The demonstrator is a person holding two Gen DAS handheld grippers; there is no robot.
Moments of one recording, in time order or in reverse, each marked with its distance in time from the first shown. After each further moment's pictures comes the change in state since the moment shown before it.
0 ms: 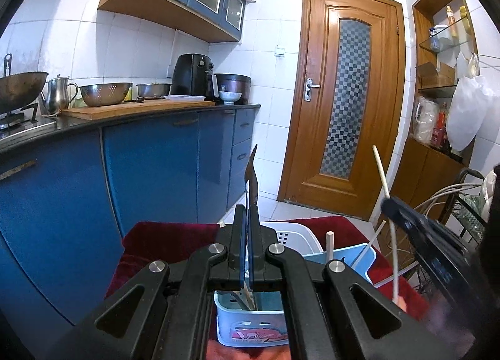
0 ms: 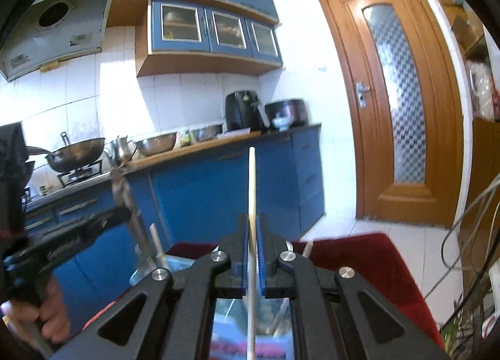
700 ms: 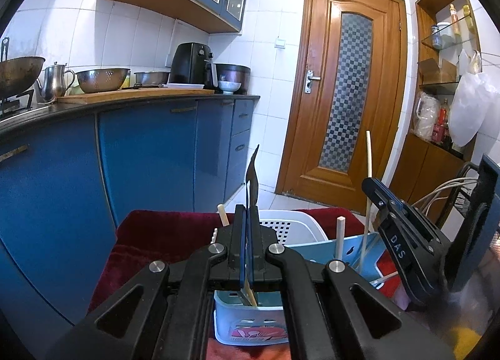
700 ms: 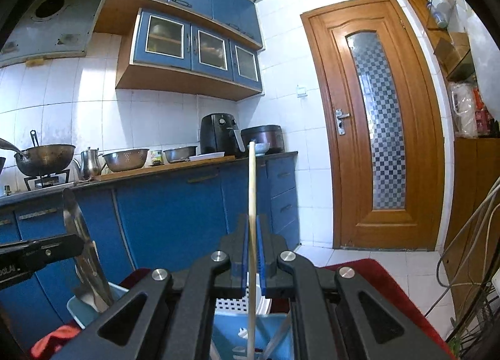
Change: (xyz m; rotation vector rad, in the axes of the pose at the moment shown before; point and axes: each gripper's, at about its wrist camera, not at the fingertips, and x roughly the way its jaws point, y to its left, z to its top) left arm 0.024 0.007 -0.021 -0.012 0.037 -0.008; right arm 0.042 -0.006 -0.022 -0.018 -0.102 -0.108
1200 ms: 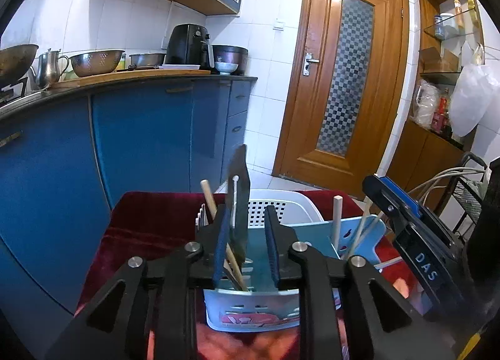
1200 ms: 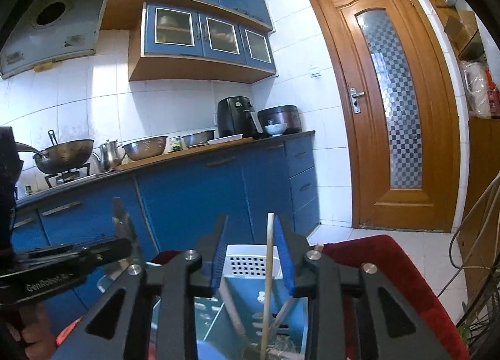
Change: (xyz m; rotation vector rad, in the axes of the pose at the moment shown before) left arm 0.011 -0.008 -0.006 -0.004 0.082 -0.014; right arm -0.020 -0.003 0.000 0.044 0.088 0.106
